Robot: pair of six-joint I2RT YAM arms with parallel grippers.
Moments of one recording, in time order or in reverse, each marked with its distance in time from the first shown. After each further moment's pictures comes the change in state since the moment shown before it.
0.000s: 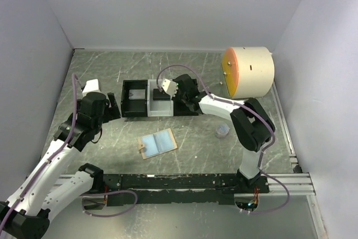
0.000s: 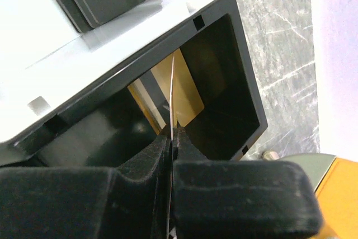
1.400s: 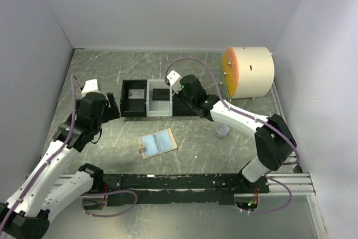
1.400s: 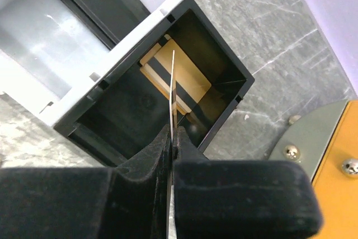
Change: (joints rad) left arm 0.000 -0.010 0.001 0.001 -0.009 0.000; right arm 0.063 -0.266 -0.070 -0.085 0.040 0.356
